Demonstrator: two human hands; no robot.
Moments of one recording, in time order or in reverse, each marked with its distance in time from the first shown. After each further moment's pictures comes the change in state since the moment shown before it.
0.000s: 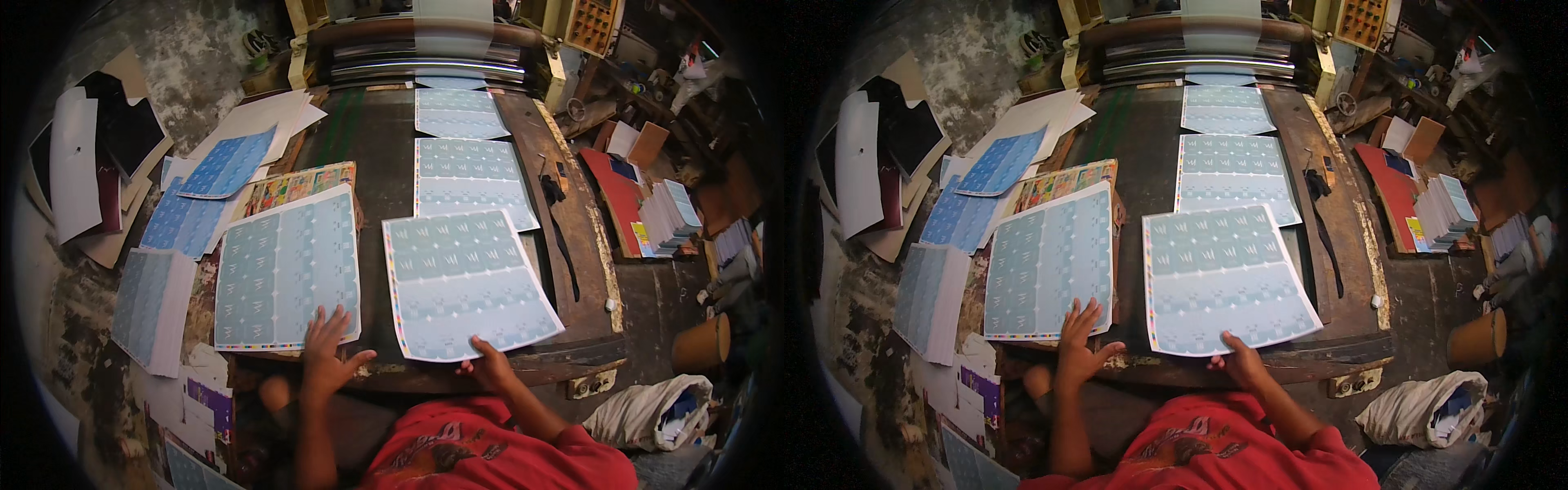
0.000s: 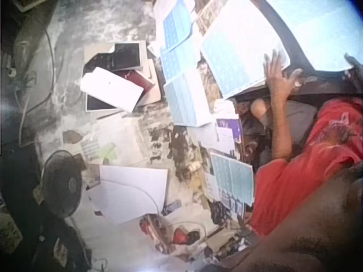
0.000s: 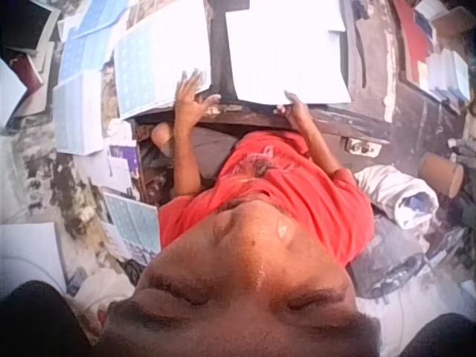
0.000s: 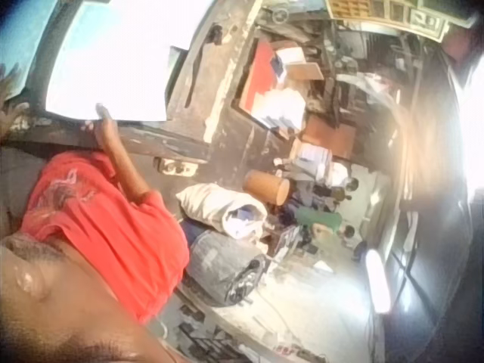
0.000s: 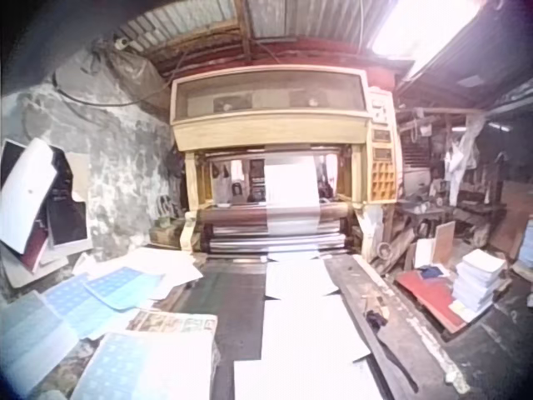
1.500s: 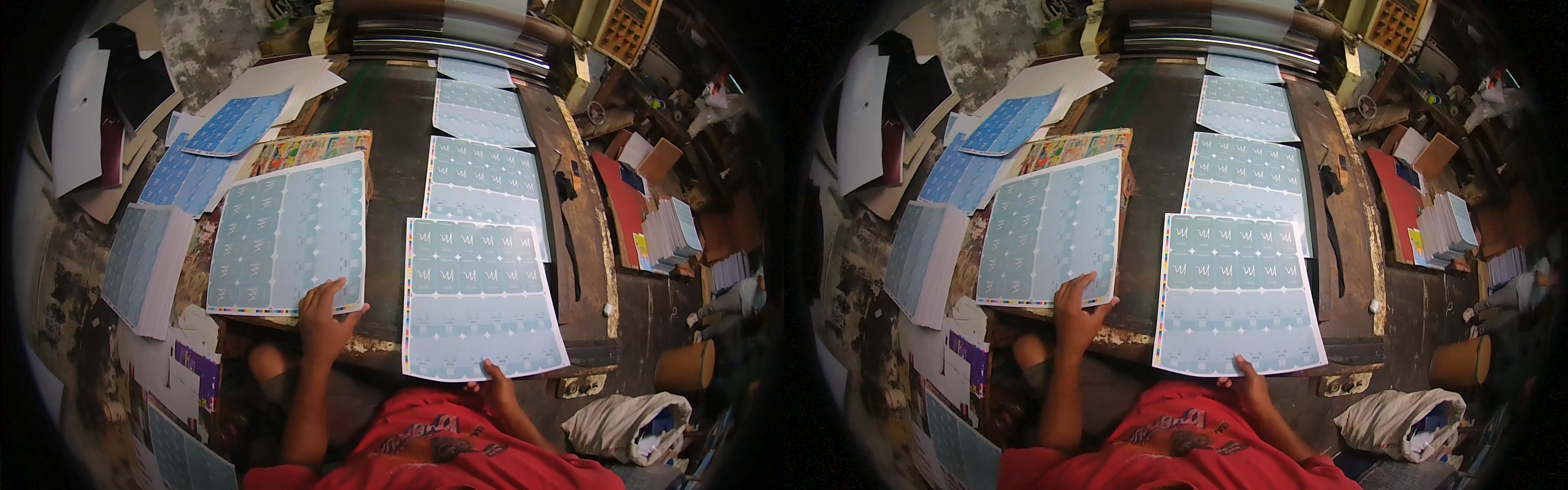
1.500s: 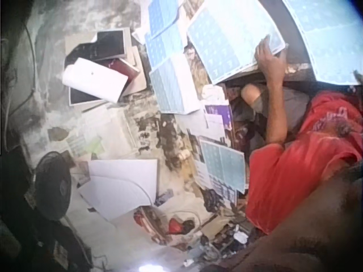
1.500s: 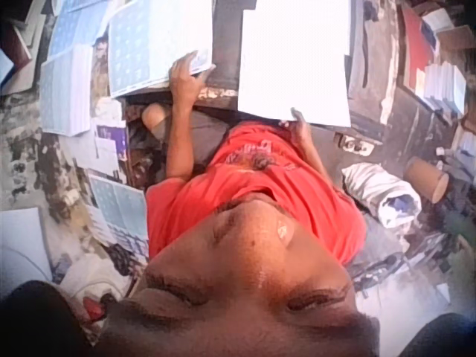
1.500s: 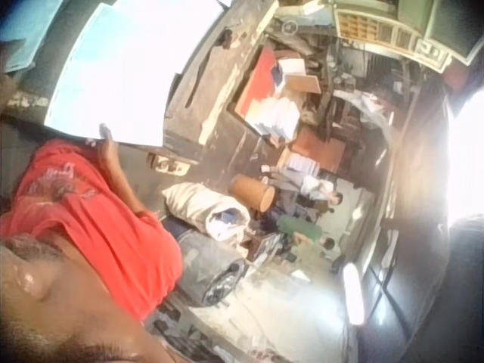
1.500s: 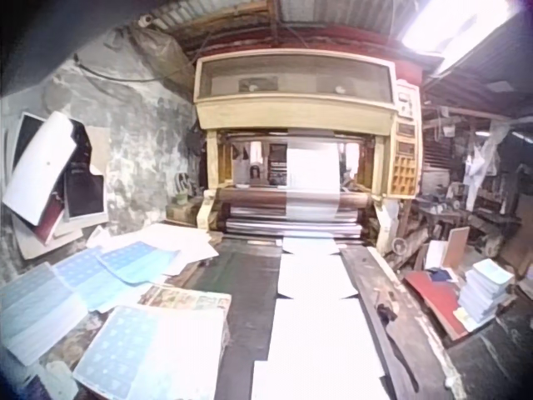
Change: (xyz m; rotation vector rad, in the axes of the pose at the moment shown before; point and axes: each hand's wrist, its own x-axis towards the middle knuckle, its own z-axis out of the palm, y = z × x) left_hand 0.001 -0.018 0.021 0.096 0.232 -0.090; right_hand -0.055 0.043 -0.031 -0.167 0.245 -0.073
